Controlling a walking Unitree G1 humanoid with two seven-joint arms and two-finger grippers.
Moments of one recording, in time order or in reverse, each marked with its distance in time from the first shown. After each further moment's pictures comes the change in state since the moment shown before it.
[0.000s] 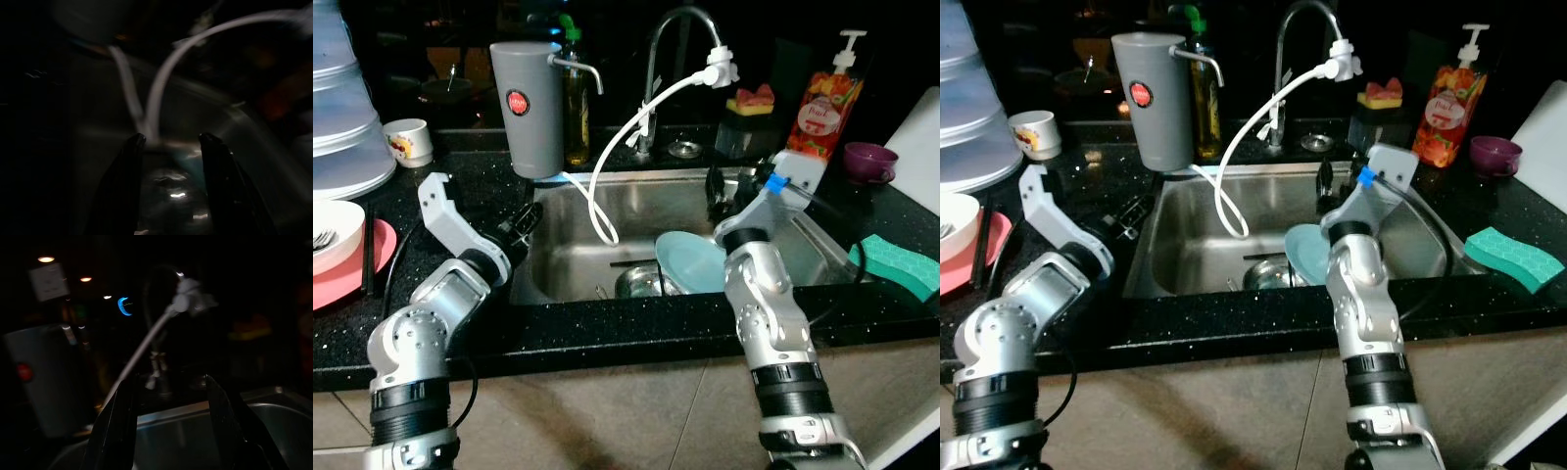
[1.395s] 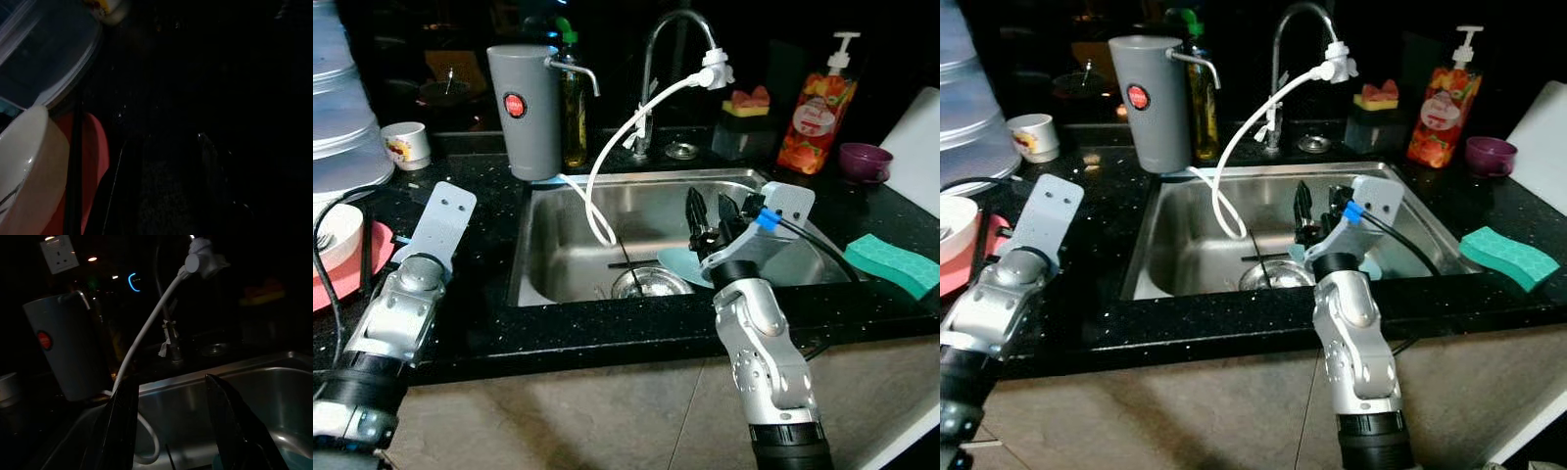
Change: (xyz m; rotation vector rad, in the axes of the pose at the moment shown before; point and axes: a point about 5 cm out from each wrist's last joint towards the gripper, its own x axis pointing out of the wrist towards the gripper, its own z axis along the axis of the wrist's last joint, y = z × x) left arm 0.006 0.078 0.014 1.043 0.253 0.583; right arm -0.028 0.006 -0.014 0.048 0.096 0.015
